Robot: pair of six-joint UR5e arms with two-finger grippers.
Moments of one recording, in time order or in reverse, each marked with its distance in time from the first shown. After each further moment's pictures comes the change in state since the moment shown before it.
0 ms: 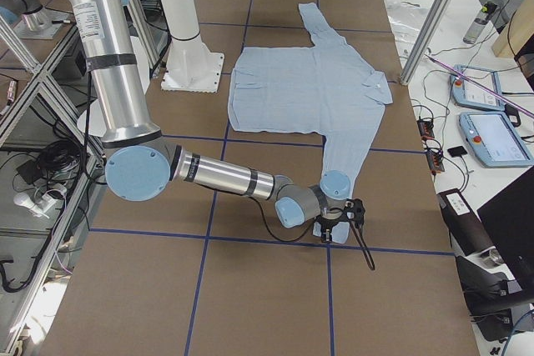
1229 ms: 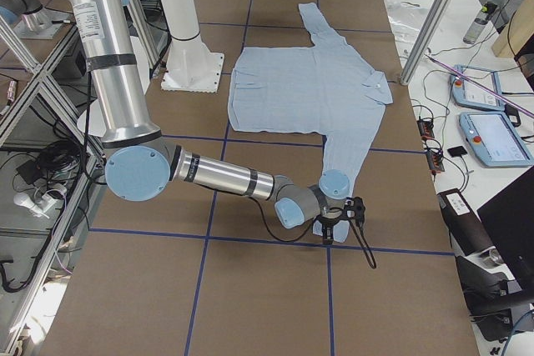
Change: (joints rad) left arm -0.001 0.009 0.000 0.000 0.000 0.002; right arm -0.001 -0.002 -0.001 0.027 0.000 -0.002
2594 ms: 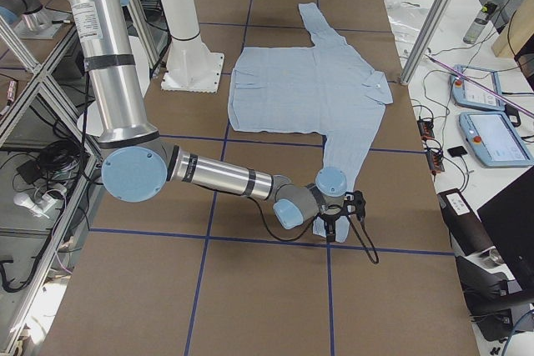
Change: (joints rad) left arm 0.000 0.004 0.023 0.002 0.000 0.036; right arm 0.002 -0.010 0.012 0.080 0.002 0.007
